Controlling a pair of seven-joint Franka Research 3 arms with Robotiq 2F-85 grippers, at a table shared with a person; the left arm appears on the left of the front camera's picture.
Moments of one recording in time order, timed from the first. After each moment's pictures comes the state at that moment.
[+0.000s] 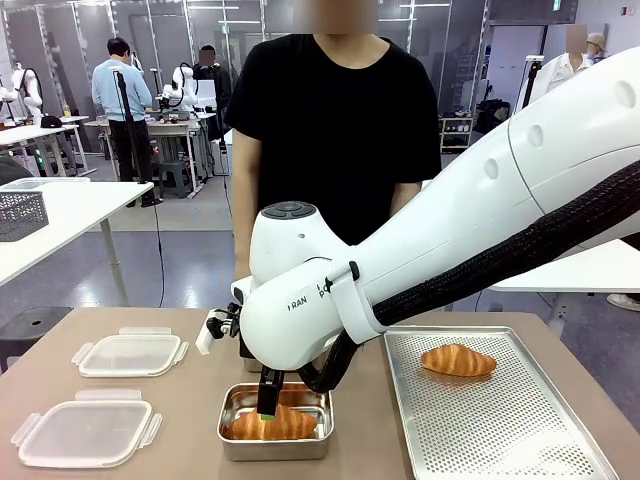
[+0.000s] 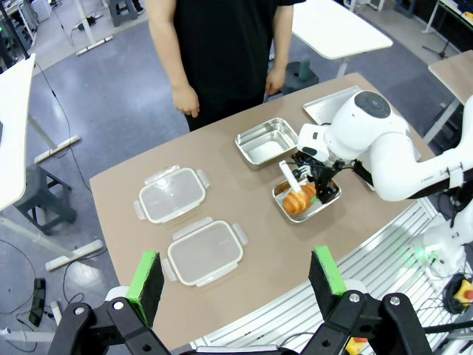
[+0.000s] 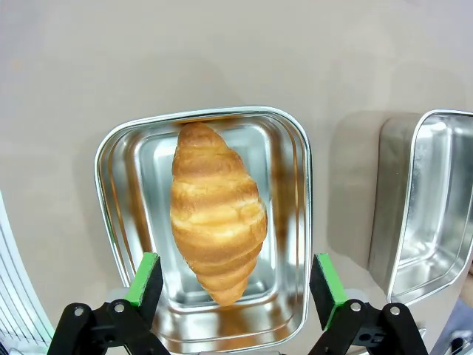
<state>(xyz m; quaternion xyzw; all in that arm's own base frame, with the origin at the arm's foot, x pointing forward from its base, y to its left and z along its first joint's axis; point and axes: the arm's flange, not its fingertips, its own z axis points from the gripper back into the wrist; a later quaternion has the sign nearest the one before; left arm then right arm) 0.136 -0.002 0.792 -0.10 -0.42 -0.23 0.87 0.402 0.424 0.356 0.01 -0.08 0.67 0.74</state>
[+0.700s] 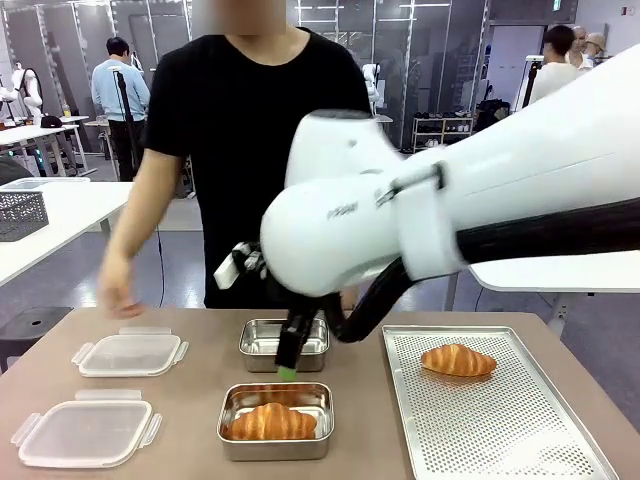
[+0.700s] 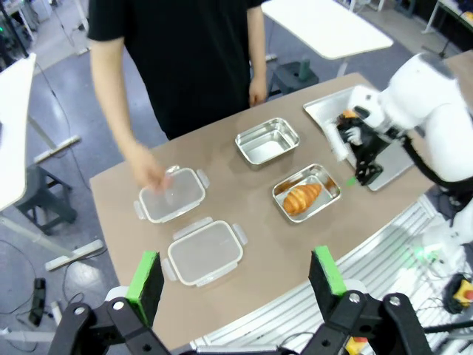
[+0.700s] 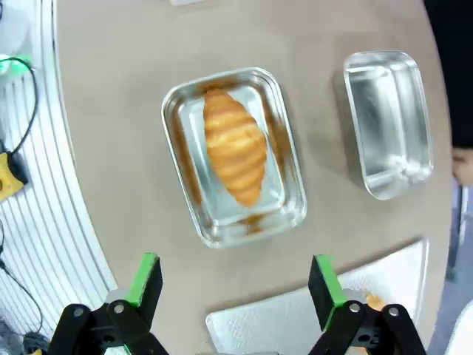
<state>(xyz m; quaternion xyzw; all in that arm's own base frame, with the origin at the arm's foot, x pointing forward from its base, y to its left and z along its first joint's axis) 0.136 -0.002 0.792 -0.10 -0.42 -0.22 0.87 0.358 0.352 0.485 0.04 -0.11 0.59 0.80</state>
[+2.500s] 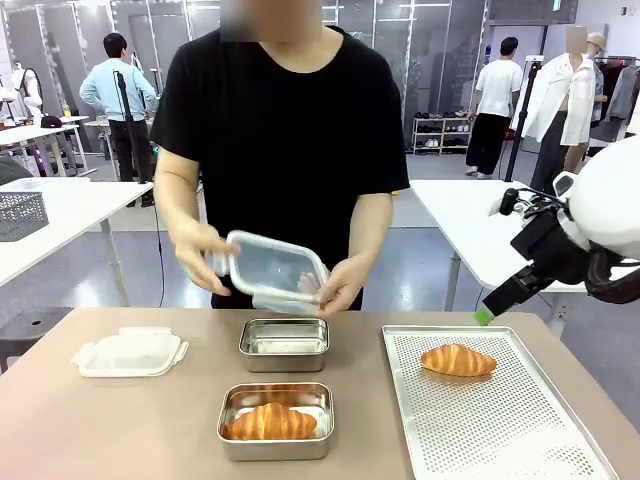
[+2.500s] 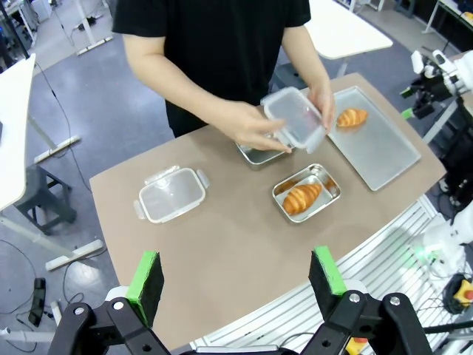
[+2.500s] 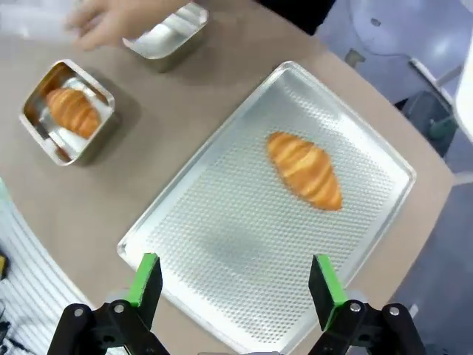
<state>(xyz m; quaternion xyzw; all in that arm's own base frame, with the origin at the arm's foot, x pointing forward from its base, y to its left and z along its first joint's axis) 0.136 -0.002 0.792 -0.10 -0.42 -0.22 0.87 0.377 0.051 0.499 0.08 -0.25 0.31 0.92</state>
